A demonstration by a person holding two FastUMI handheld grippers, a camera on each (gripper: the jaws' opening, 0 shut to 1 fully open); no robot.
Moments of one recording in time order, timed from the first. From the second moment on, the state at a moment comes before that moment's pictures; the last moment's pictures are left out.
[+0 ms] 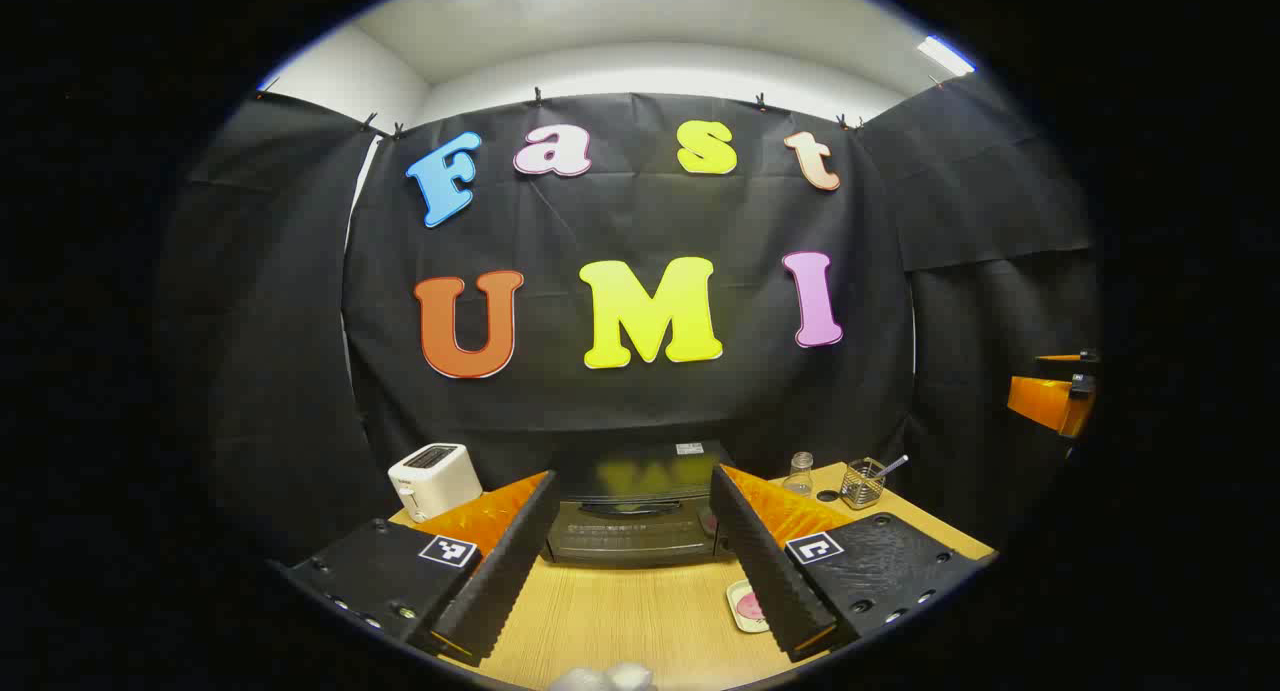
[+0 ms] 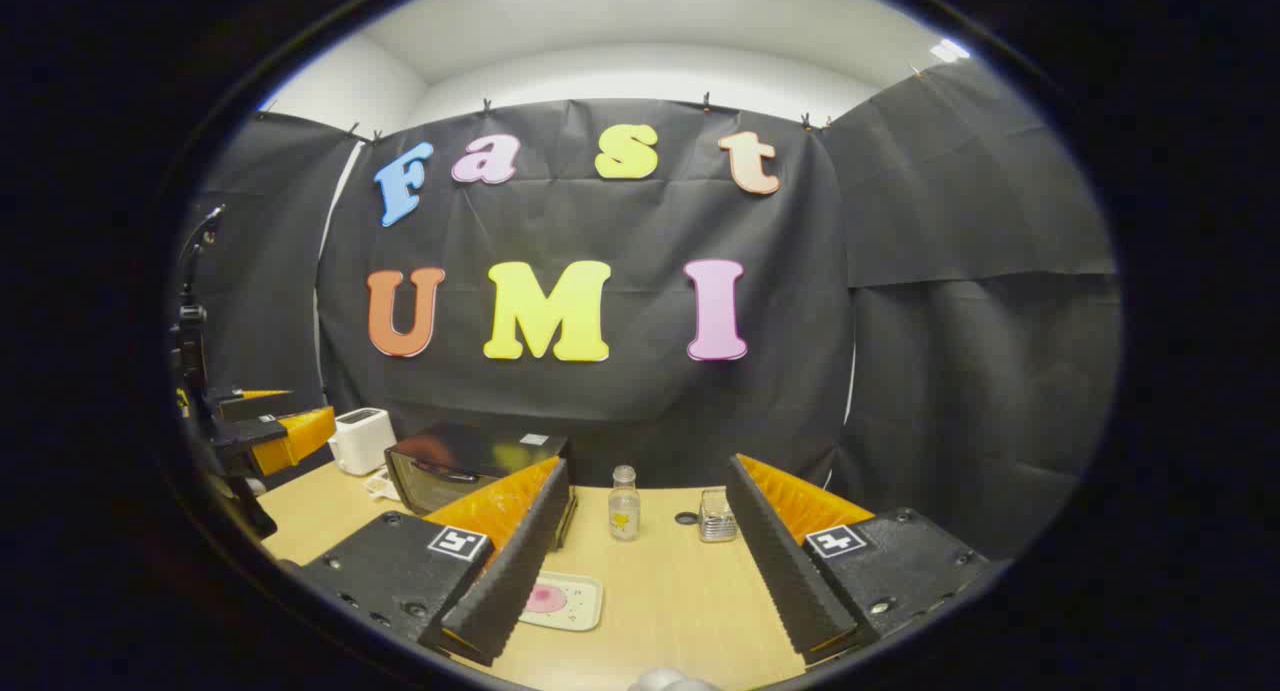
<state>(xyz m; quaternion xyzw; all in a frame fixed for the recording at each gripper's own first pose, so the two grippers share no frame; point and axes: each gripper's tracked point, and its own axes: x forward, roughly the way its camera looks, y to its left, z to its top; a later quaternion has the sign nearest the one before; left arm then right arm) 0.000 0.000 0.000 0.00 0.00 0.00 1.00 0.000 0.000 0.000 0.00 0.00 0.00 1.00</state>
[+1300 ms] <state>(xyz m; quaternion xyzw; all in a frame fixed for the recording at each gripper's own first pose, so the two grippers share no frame) 0.216 0.003 -0.117 0.00 0.08 0.00 1.00 -0.001 -0.028 -0.013 0.00 0.05 -0.07 1.00</state>
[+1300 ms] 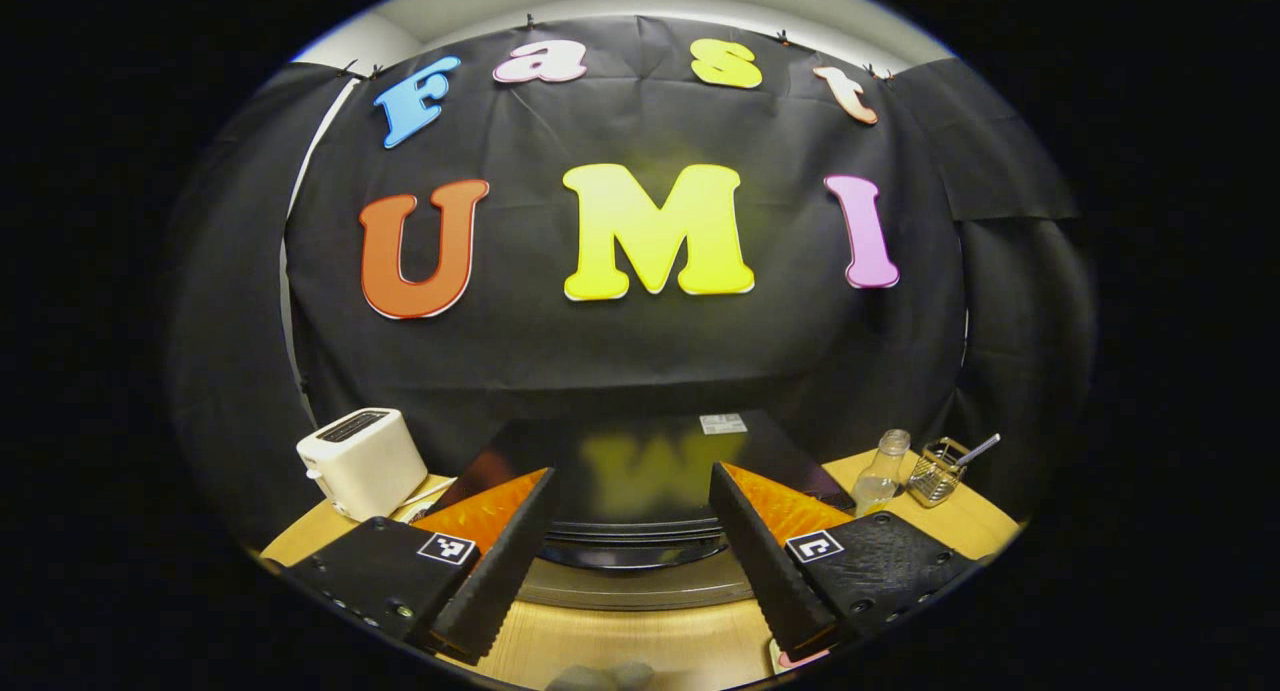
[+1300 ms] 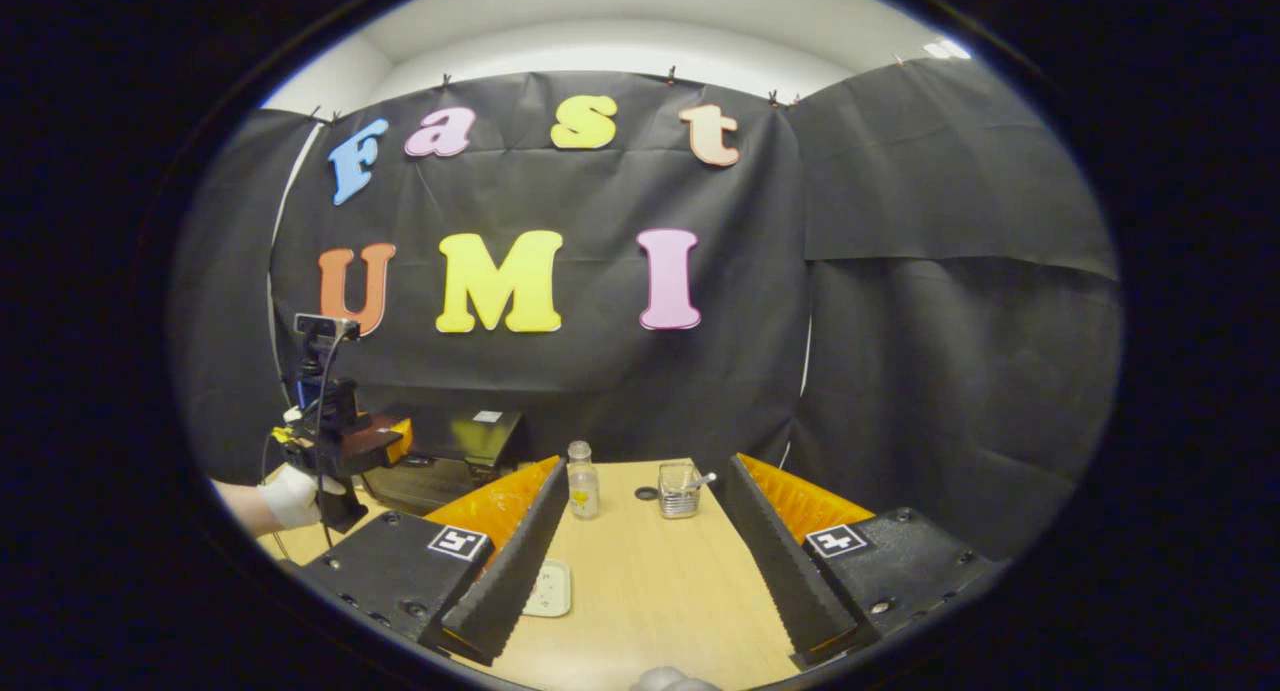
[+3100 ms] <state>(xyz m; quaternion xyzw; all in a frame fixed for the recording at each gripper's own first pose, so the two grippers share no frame) 0.113 0.000 -0.216 -0.01 0.17 -0.03 0.99 -0.039 -0.001 -0.049 0.02 0.09 -0.04 1.00</state>
